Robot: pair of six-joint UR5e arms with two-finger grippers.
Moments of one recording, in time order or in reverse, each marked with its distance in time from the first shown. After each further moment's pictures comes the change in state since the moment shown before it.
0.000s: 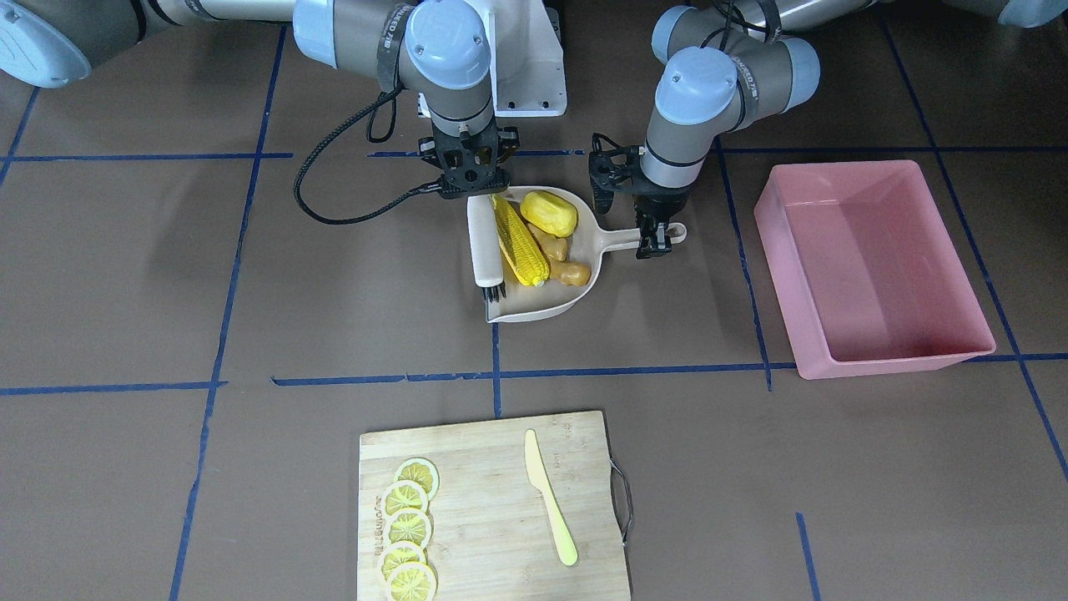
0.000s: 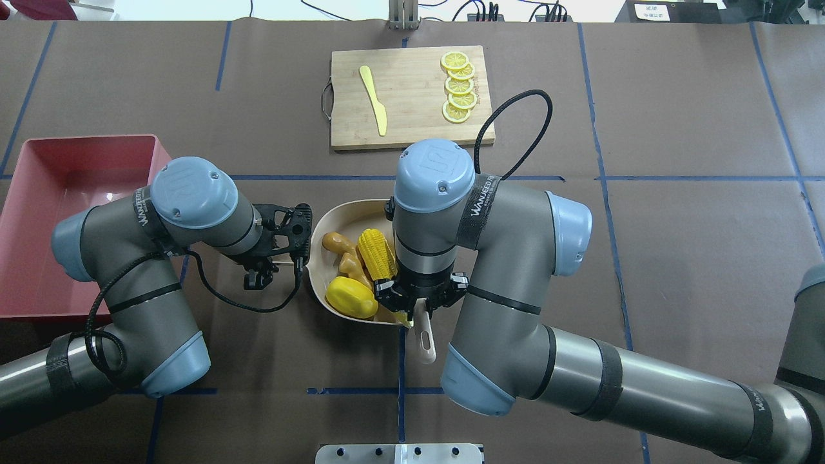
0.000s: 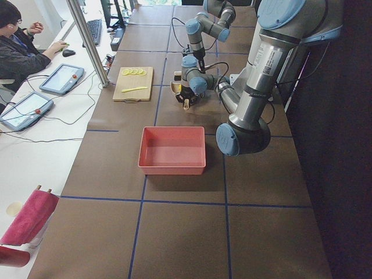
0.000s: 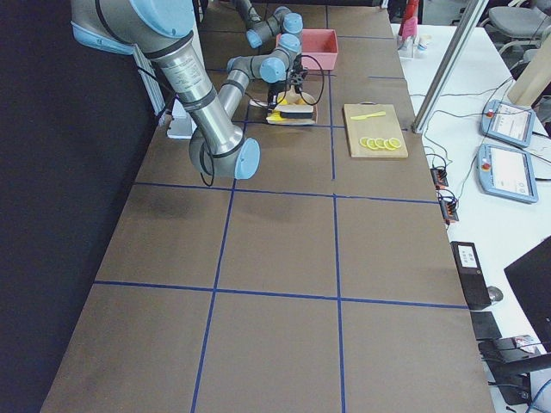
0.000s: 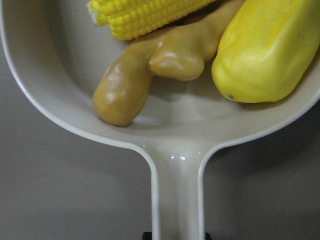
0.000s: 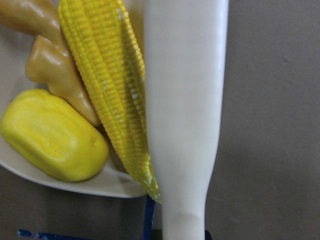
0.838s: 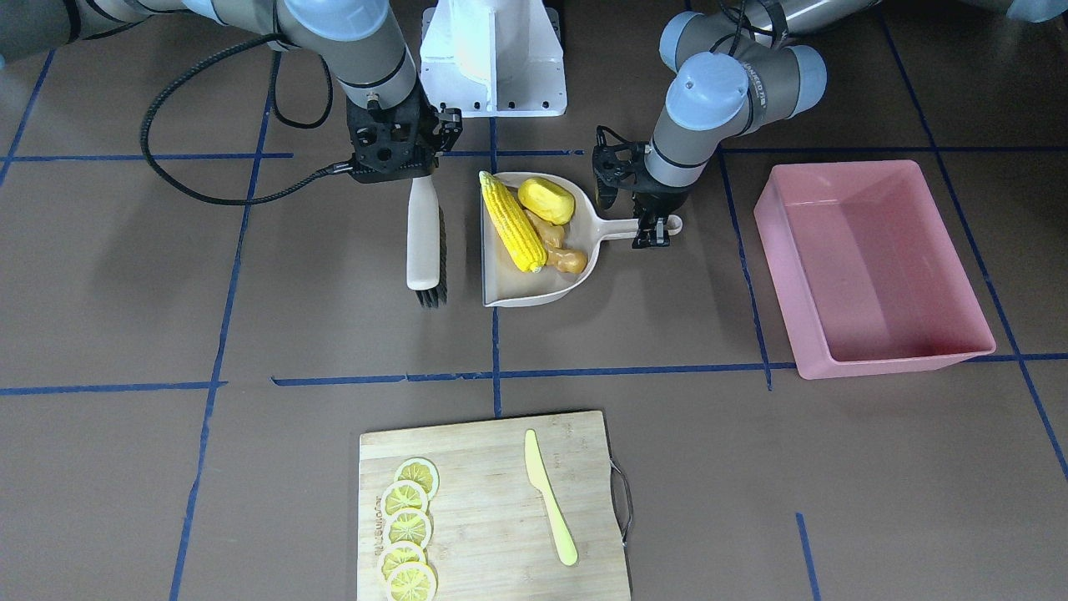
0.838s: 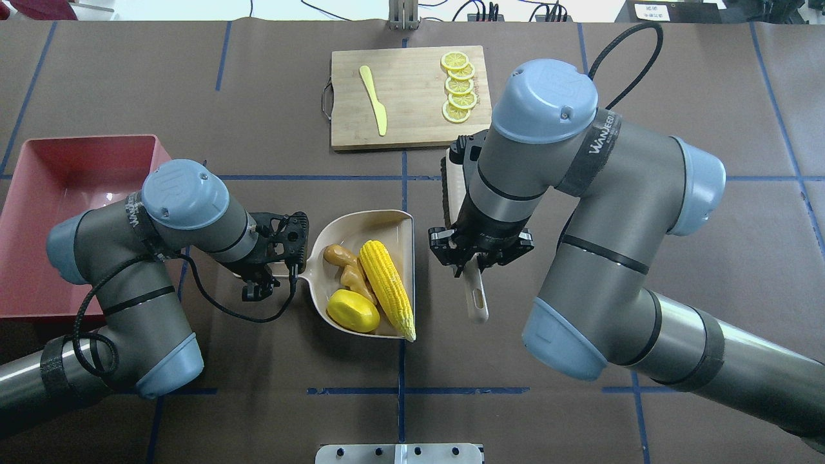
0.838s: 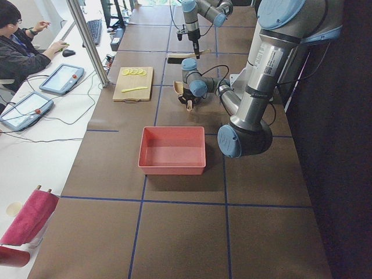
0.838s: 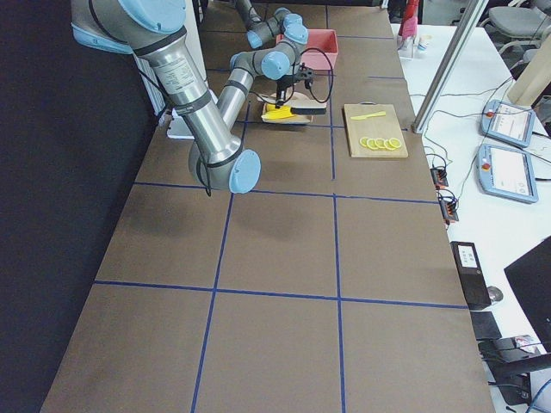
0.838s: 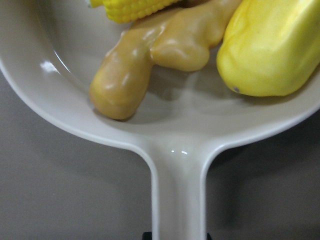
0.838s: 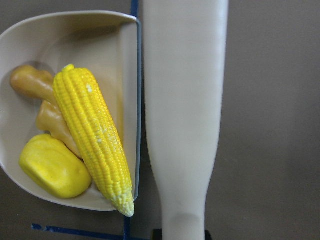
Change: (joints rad) left arm -0.001 0.017 0.003 -0.037 -0.093 -0.013; right arm 0.150 -0.115 0.222 -0.065 0.057 -0.016
